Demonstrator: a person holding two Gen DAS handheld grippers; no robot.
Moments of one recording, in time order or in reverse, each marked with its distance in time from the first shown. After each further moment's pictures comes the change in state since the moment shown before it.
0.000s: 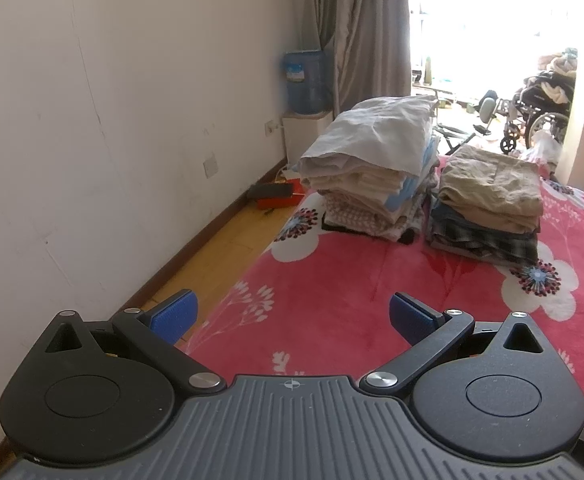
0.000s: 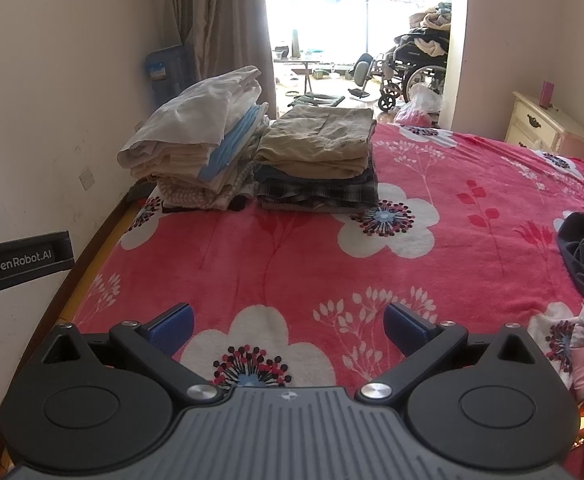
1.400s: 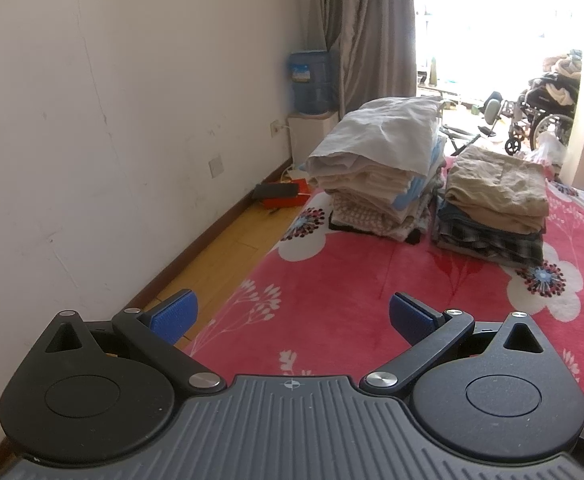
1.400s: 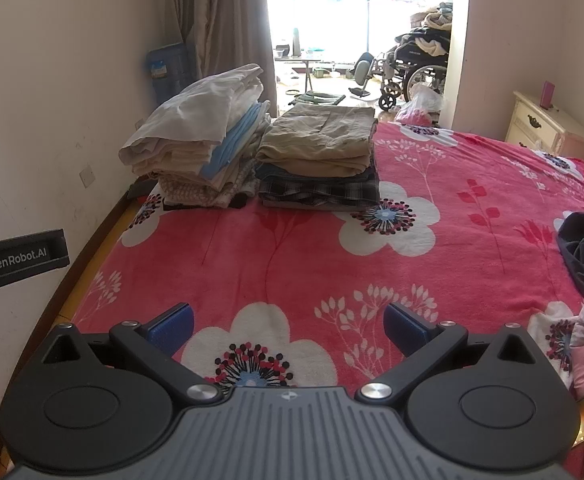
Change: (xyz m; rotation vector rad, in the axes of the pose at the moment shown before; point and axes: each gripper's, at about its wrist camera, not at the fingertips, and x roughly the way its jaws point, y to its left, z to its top) left arm 0.000 0.008 -0.001 -0.008 -0.005 0.010; right arm 0.001 0.003 -0.002 -0.004 0.004 -0.004
